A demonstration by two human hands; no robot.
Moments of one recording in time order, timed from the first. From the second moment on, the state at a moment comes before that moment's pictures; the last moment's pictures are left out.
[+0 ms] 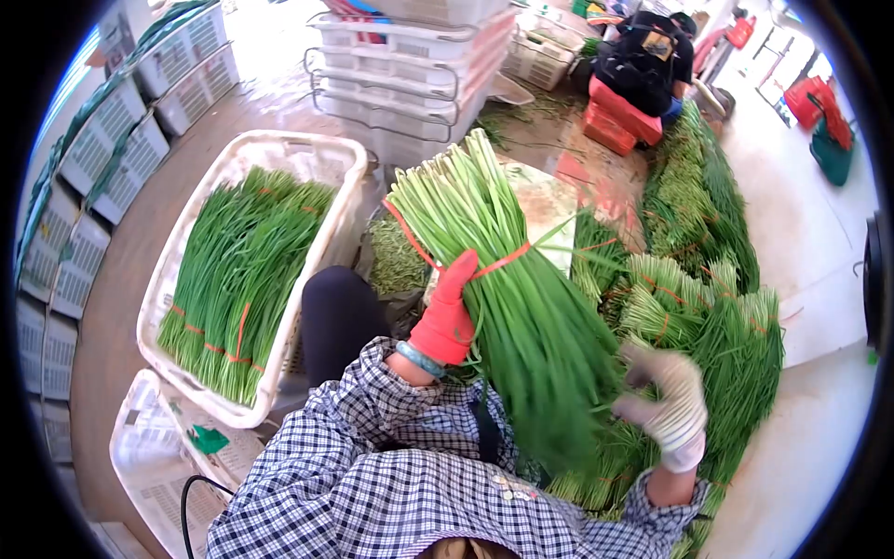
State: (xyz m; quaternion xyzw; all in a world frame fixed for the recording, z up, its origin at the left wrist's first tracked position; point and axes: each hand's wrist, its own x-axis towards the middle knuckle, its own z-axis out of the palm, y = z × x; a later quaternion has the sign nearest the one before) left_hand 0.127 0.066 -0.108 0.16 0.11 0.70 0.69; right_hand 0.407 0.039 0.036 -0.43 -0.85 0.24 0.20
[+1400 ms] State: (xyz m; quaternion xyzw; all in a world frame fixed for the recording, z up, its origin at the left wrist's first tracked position) left_hand 0.098 0.030 -0.130 0.35 0.19 0.67 0.63; right_hand 0.214 0.139 0.079 -0.13 -0.99 0.06 0.08
